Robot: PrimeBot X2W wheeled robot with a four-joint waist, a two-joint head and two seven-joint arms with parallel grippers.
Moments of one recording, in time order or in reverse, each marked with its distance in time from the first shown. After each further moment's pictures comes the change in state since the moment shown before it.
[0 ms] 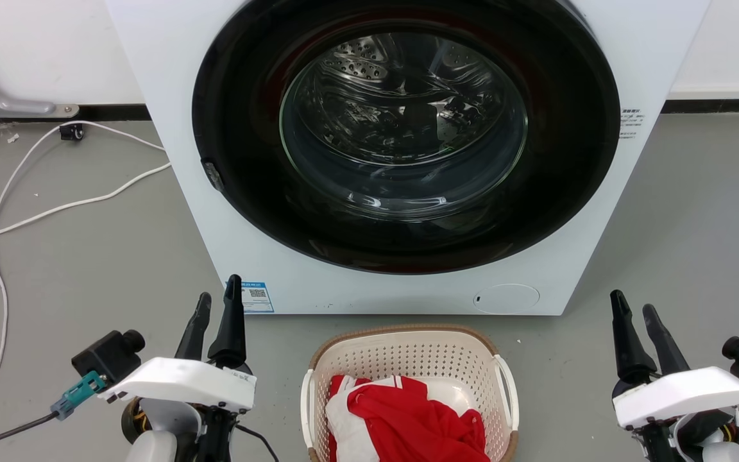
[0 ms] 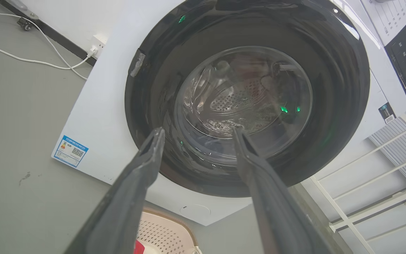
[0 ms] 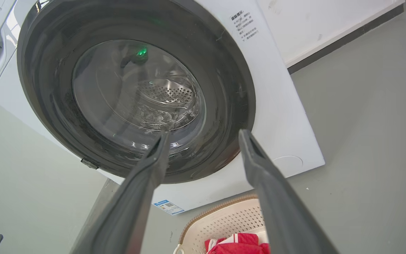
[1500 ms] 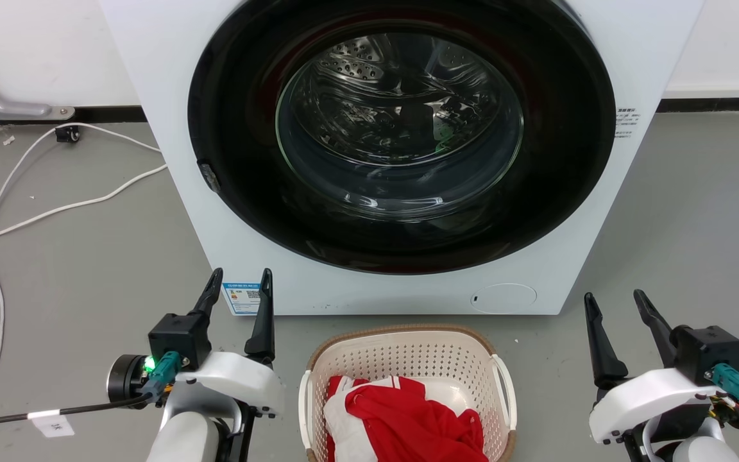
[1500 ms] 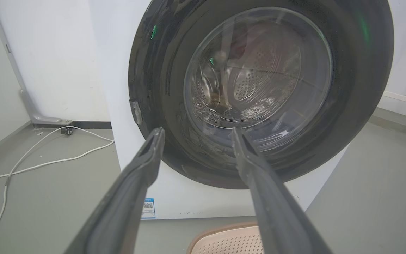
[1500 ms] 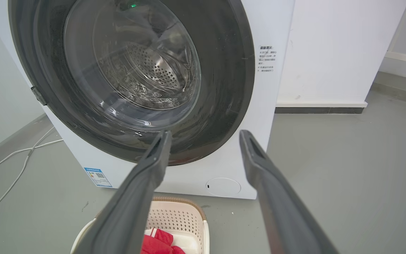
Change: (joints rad) left arm -0.065 0.031 -0.086 0.085 0.588 0.049 -0.115; right arm 0.011 0.000 0.033 -0.062 -0.557 0.000 -0.012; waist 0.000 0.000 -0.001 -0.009
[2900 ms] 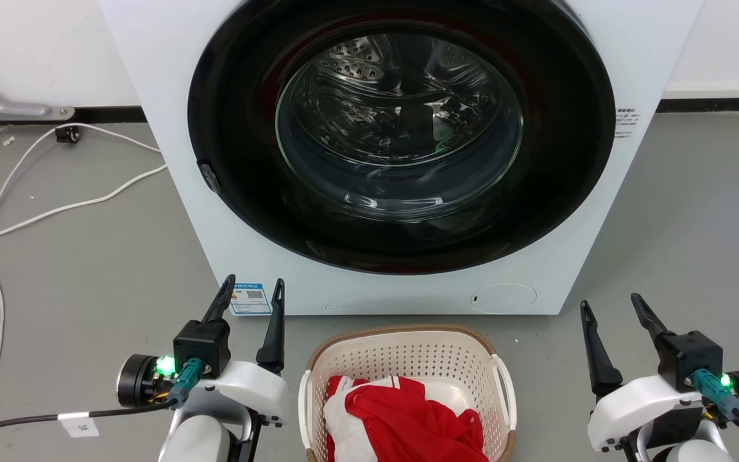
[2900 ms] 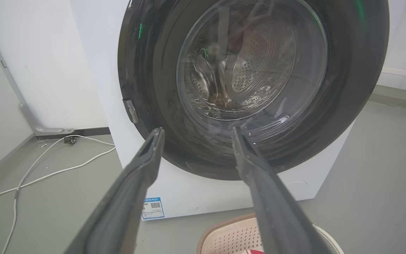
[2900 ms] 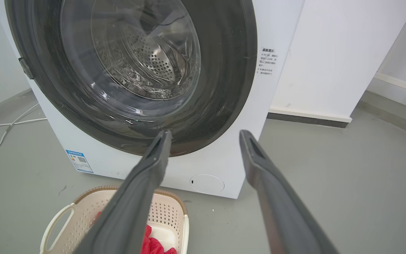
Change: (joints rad) left arm -0.013 -0.015 -0.002 0.076 0.119 -0.009 -0.048; right arm 0.002 0.000 -0.004 0.023 -0.146 0.000 -0.026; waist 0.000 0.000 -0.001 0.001
